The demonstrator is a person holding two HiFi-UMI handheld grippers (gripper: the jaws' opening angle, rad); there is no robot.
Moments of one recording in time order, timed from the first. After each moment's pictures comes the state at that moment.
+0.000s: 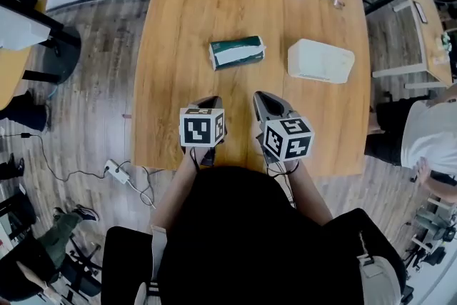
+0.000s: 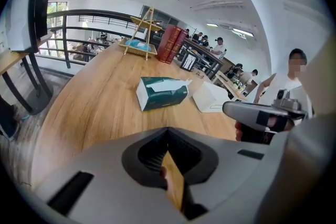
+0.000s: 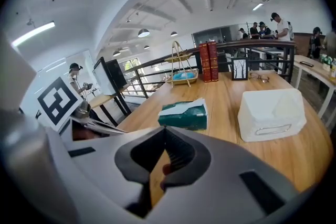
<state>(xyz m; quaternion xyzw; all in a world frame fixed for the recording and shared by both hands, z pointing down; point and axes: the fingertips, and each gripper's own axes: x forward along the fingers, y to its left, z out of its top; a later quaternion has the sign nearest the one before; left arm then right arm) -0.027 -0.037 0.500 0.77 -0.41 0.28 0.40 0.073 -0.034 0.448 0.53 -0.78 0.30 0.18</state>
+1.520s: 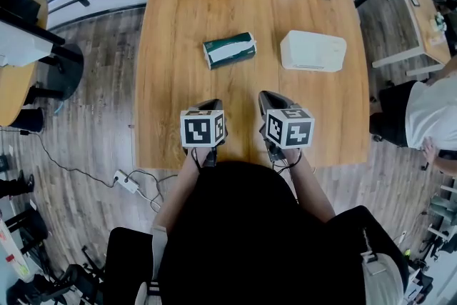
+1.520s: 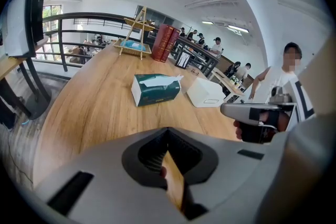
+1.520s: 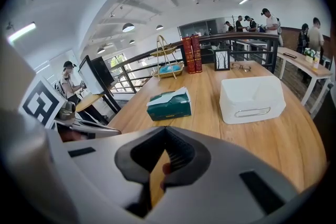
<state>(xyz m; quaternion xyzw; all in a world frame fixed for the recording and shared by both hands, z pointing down) -0.015 -0.010 0.493 0.78 -0.39 0.29 0.38 0.106 -0.006 0.458 0.56 -0.72 0.35 0.20</state>
